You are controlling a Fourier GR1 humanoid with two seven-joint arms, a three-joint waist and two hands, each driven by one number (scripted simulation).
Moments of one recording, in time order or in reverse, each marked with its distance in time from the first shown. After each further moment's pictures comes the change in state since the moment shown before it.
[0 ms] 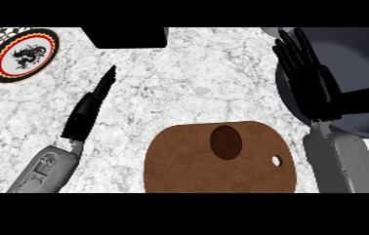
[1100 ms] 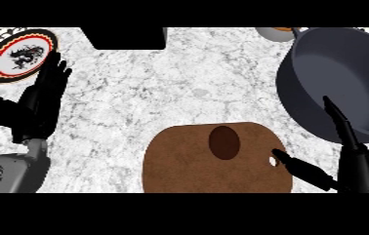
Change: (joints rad) left arm 0.084 -0.003 0.257 -0.252 0.175 0.127 0.242; right arm 0.542 -0.076 0.128 -0.329 0.758 -0.474 -0.101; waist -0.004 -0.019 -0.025
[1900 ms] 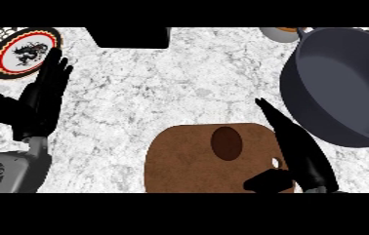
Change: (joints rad) left arm -0.017 -0.015 0.008 -0.010 -0.022 -0.007 0.022; right arm -0.278 -0.070 0.306 -0.125 0.179 0.556 0.882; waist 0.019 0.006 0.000
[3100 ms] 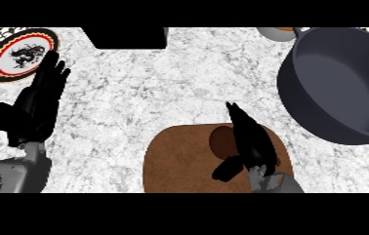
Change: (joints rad) left arm 0.036 -0.094 0.094 -0.067 -0.102 -0.085 0.063; right arm -0.077 0.274 0.043 0.293 0.221 0.049 0.078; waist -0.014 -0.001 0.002
